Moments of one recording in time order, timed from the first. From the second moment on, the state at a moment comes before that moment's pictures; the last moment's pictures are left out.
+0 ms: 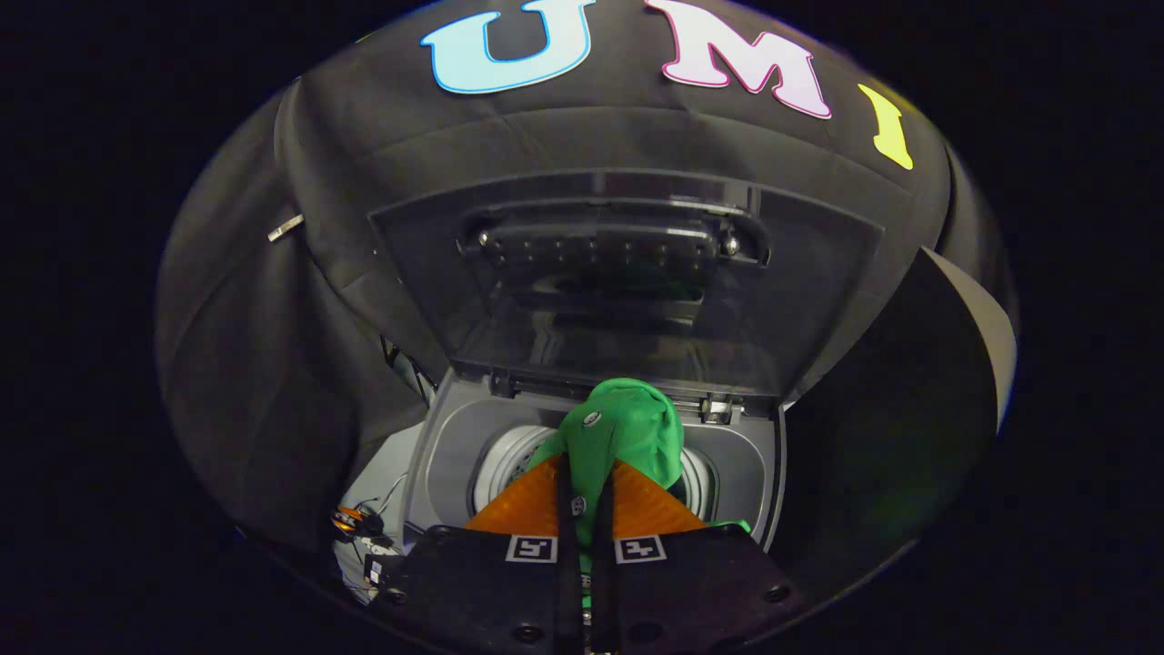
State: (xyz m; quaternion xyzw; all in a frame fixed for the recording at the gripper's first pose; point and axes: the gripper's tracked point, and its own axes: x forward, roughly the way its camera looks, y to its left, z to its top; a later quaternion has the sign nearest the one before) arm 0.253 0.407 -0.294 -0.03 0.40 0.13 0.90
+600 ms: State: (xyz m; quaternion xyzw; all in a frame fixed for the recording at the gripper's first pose) arm 0.266 0.390 -0.305 -0.08 0.37 0.11 0.92
